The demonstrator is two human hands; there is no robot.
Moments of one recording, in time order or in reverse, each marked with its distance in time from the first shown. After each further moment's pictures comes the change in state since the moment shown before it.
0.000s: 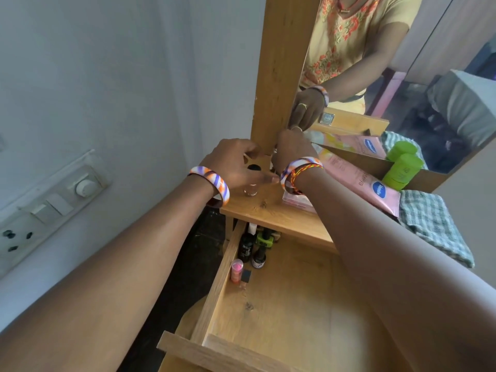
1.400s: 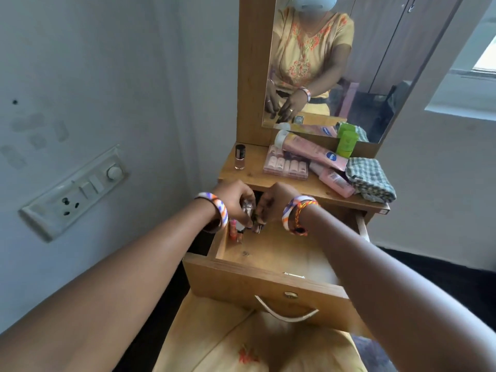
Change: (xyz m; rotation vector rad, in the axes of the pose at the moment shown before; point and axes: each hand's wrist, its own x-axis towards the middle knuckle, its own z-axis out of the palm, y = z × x) left_hand -0.124 0.016 0.025 0.141 -0.343 0.083; right_hand -0.162 0.020 0.007 0.316 -0.445 0.006
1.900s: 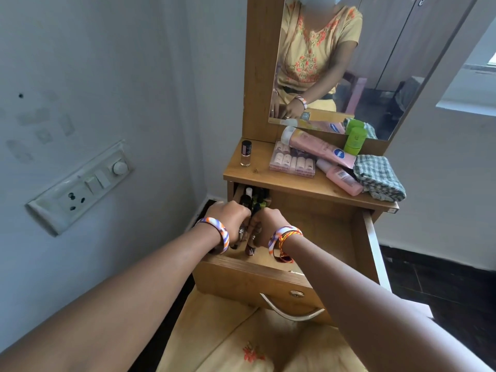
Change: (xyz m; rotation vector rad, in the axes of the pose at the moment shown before) left_hand -0.009 -0.024 0.044 0.476 0.023 -0.015; right_hand 0.011 0.001 0.068 -0.056 -0.006 0.026
